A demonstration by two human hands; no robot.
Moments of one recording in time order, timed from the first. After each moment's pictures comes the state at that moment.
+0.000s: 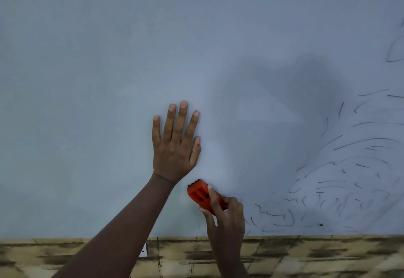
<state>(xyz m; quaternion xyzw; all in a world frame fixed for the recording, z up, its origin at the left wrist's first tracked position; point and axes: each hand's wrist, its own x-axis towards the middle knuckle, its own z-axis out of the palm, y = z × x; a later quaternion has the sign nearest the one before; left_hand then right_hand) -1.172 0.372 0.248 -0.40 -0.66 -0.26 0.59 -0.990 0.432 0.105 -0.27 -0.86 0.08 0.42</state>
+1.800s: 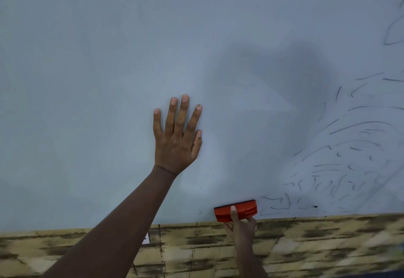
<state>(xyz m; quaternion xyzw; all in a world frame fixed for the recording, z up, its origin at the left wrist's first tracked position) -1.173 0.374 0.231 -0.41 -0.66 -0.26 0.57 -0.962 0.455 0.049 -0.49 -0.37 0.70 0.36</state>
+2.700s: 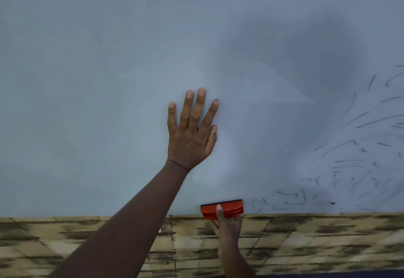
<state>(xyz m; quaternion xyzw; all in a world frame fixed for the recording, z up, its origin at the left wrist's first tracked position) -1.172 0.373 0.226 -0.42 -0.67 -0.25 0.56 -1.008 0.404 0.014 -0.46 -0.32 0.76 0.34</state>
